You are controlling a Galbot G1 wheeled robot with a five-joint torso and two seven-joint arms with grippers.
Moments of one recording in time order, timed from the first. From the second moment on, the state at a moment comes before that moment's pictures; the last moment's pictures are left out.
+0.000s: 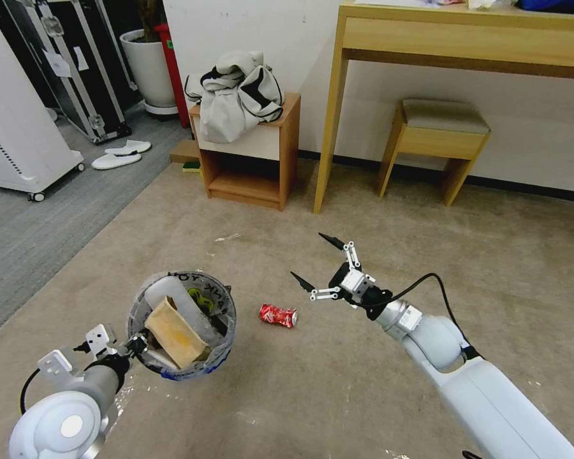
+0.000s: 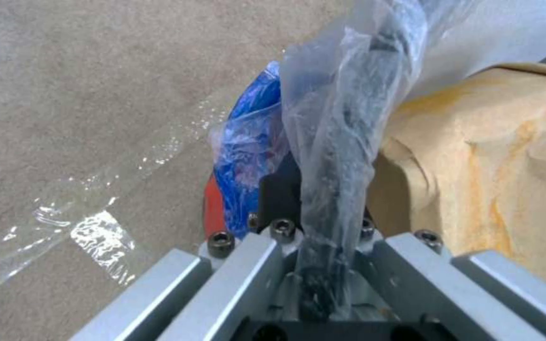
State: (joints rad) left arm 1.54 -1.26 -0.80 -2.16 -1.12 0.61 -0.48; right arm -0.98 1.00 0.12 1.71 0.21 0.38 -0.37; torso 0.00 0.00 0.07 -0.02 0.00
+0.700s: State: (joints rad) left arm 1.51 -1.26 -0.77 -2.14 -1.10 0.62 -0.47; right arm -0.92 1.01 0.06 1.56 0.26 0.30 -0.40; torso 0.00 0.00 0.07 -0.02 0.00
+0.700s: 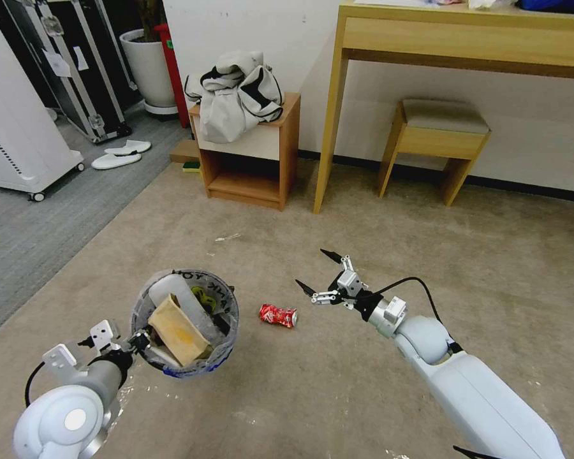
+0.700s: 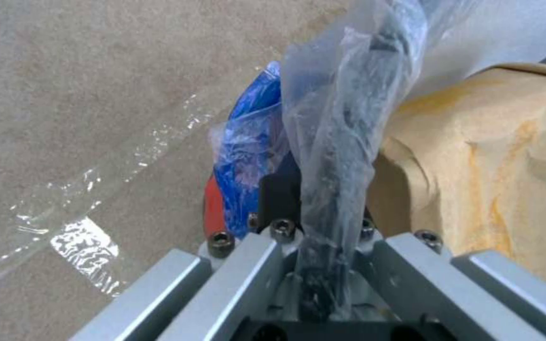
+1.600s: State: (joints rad) left arm 1.49 -1.26 -0.76 -2.12 -1.06 0.60 -0.47; right arm -0.93 1.02 0.06 1.55 0.27 0.35 -0.44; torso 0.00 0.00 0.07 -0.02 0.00
